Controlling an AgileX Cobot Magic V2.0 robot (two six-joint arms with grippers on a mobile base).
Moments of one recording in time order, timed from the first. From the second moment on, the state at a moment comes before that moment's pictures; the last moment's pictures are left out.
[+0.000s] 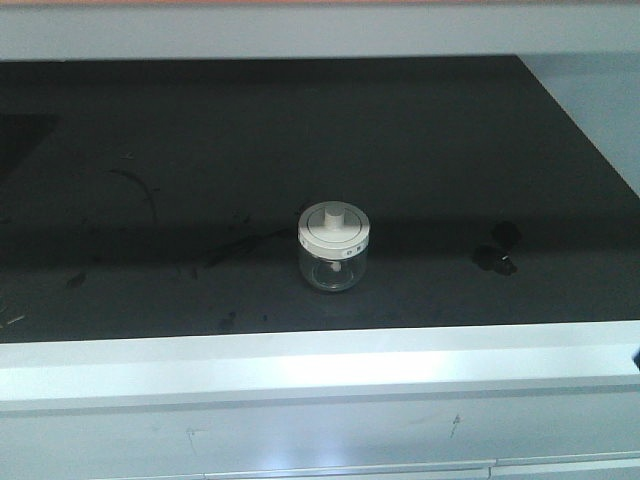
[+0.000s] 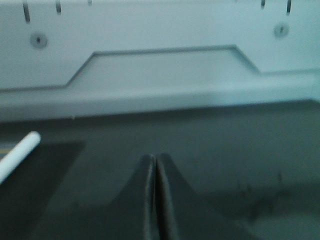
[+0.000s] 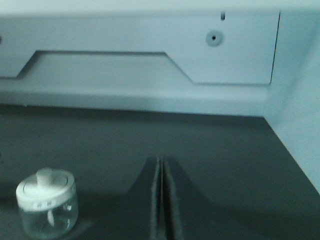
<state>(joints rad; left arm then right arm) -0.06 0.38 -0.34 0.05 0.03 -0.07 0.19 0.46 -0.40 0.02 -0.02 -0.01</state>
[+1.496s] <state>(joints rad) -0.06 0.07 -0.23 0.00 0.31 -0.06 0.19 0.23 -0.23 0.10 0.12 -0.11</state>
